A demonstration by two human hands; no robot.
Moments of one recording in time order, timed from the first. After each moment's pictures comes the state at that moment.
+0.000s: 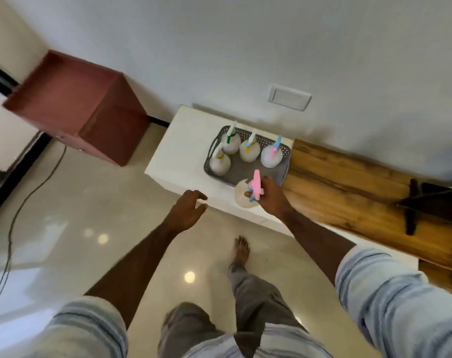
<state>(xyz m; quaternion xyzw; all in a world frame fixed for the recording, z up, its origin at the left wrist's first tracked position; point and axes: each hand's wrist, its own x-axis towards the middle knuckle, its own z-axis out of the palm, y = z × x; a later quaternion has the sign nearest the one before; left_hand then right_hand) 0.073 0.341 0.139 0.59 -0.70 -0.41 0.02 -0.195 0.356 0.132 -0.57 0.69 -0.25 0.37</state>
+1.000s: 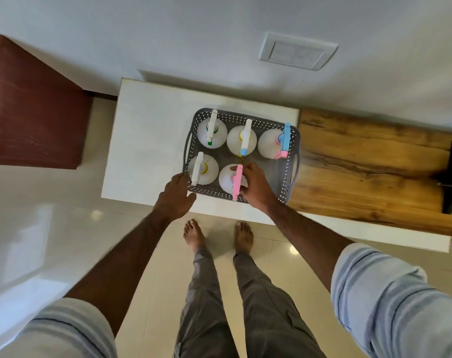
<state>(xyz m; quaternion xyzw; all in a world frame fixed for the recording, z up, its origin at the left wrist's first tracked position) 0.030 0.141 -0.031 0.55 -0.70 -0.41 -0.18 -0.199 0.211 -0.043 -0.50 0.74 -0.15 0.43</state>
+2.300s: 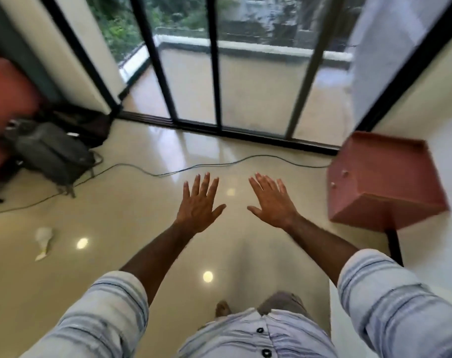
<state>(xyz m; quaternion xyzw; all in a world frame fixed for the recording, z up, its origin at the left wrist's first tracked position) 0.519 0.650 0.248 0.95 -0.29 -0.08 -0.02 0.449 0.412 0.257 -1.00 -0.01 0.08 0.04</state>
